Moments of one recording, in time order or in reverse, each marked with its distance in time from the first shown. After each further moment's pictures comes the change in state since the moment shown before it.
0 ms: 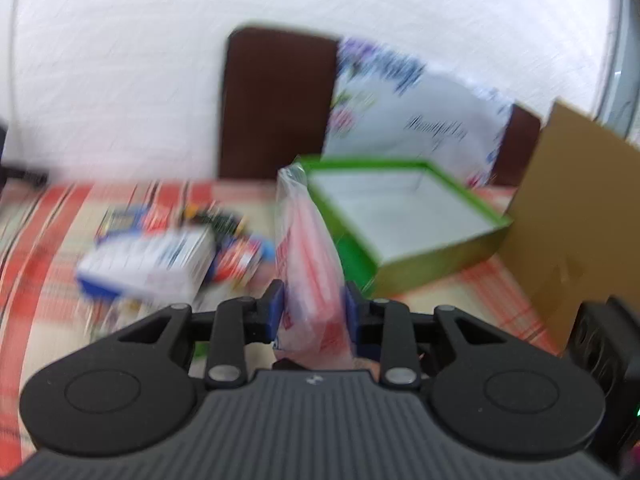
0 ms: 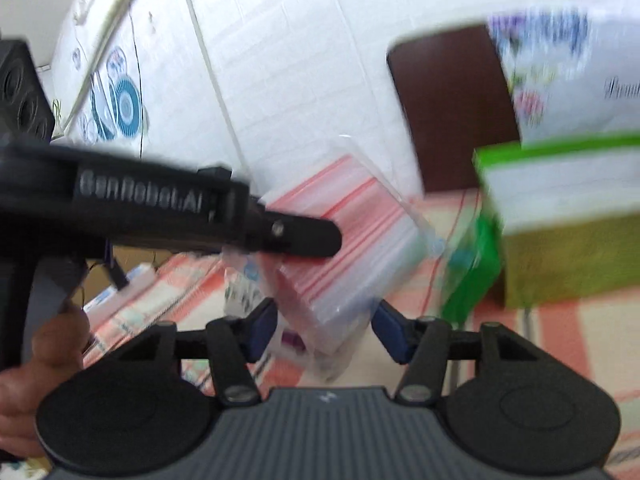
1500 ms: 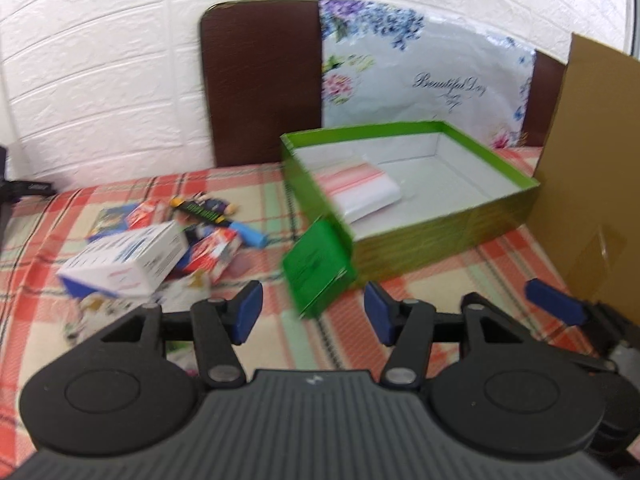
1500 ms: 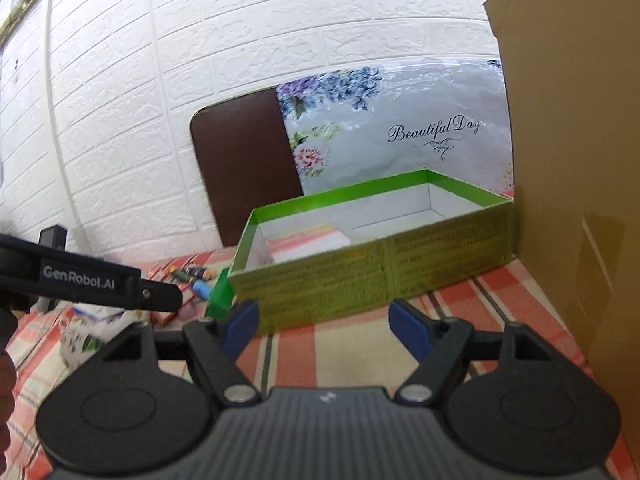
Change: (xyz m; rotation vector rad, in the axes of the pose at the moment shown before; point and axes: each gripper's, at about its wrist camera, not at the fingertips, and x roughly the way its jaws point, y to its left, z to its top) left arm 0.038 -0.052 -0.014 0.068 0.107 0.202; right arm -0.078 -0.049 0.009 0.097 -0.105 -0.497
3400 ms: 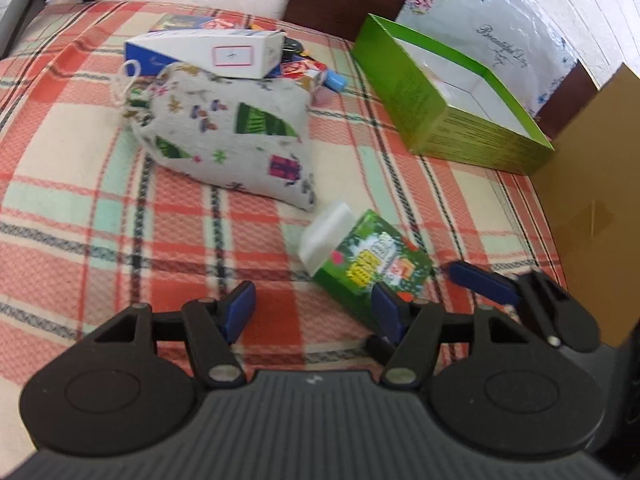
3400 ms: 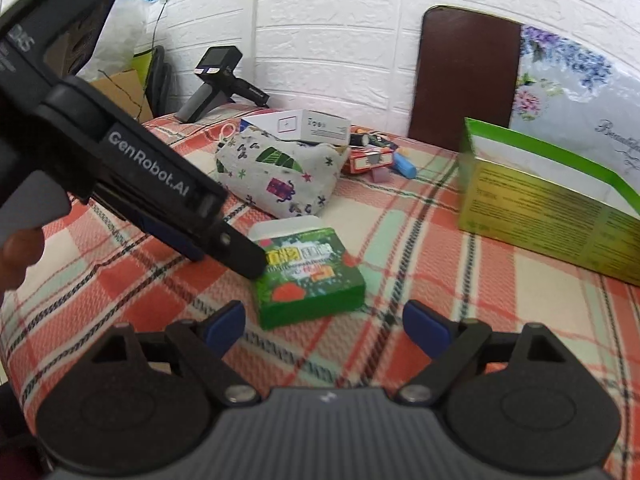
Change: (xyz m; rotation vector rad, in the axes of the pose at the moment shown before) left arm -0.008 0.095 -0.081 -0.281 0.279 -0.182; right arm 0.000 0.104 -0.051 -0.486 0.266 0.318
